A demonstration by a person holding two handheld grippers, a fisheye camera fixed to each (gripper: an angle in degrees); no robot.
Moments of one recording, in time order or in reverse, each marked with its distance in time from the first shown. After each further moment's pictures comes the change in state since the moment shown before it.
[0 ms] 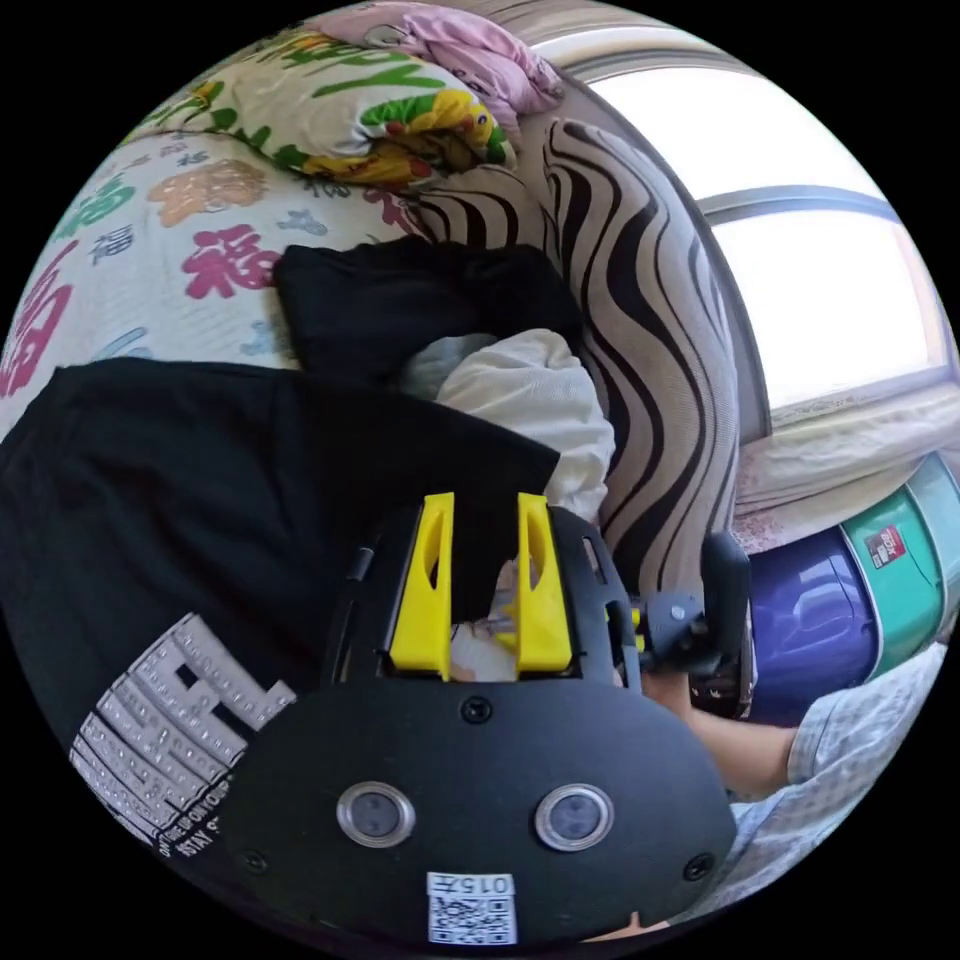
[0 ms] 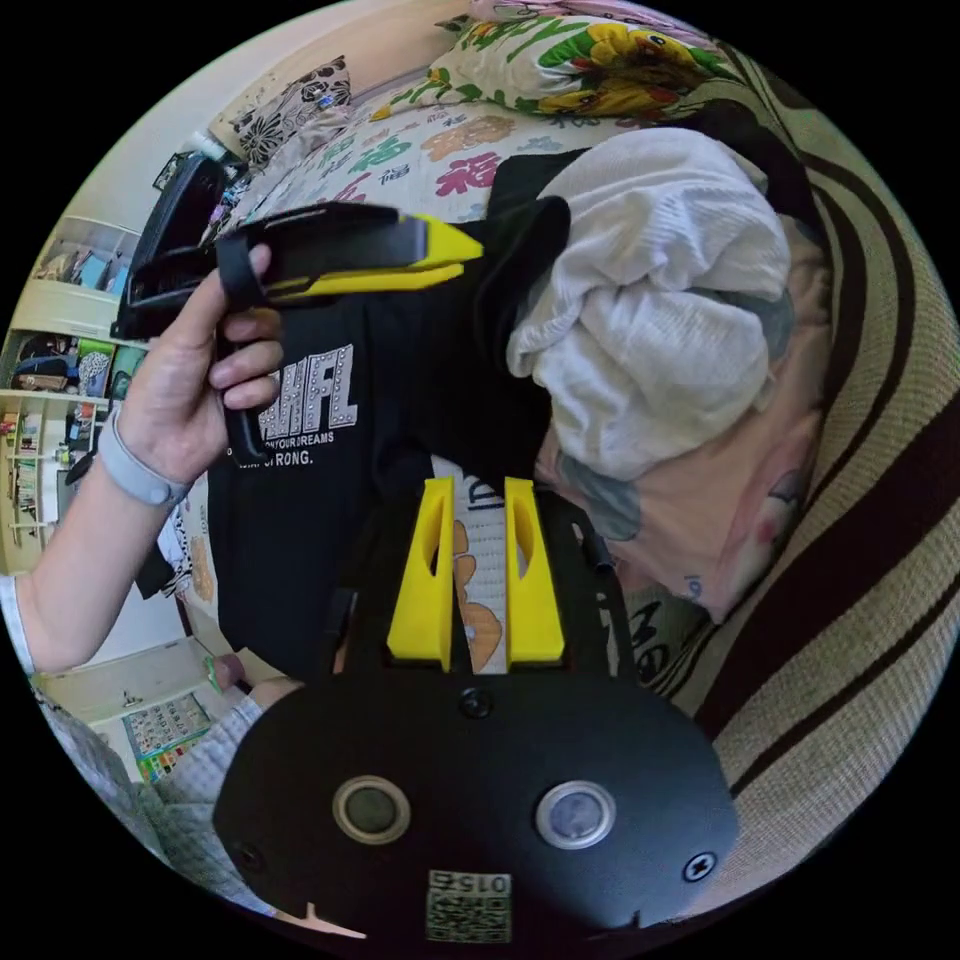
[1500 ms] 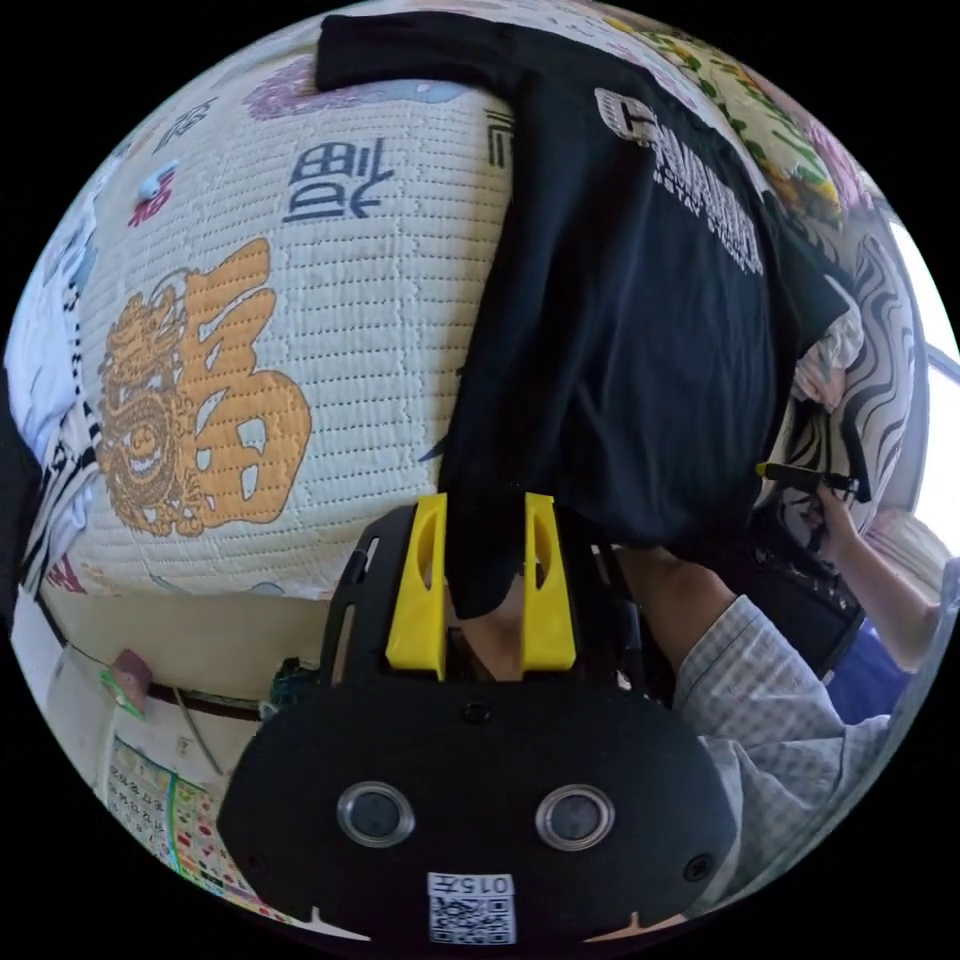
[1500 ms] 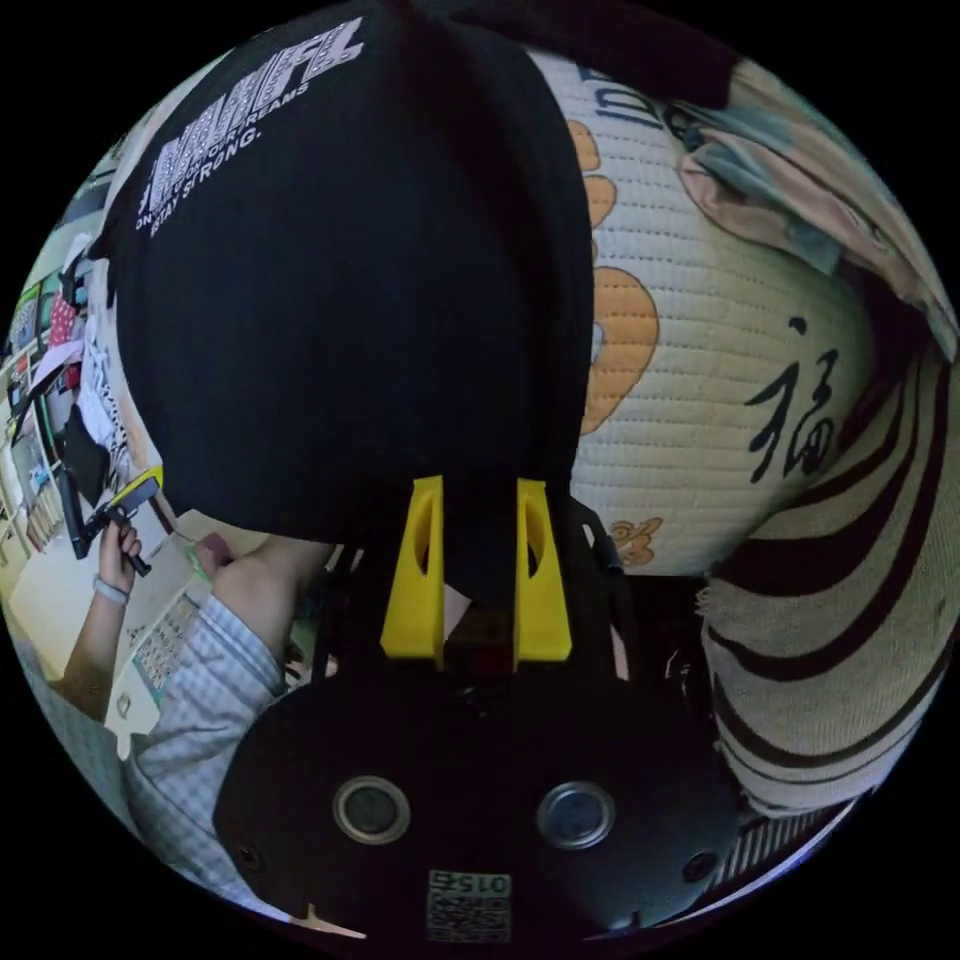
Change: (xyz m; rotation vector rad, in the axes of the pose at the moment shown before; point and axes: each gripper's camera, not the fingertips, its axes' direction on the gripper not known) left arm -0.259 0.564 0.016 -0.143 -0.420 -0.693; right arm 0.072 0.163 0.052 -0.537 0.139 0.019
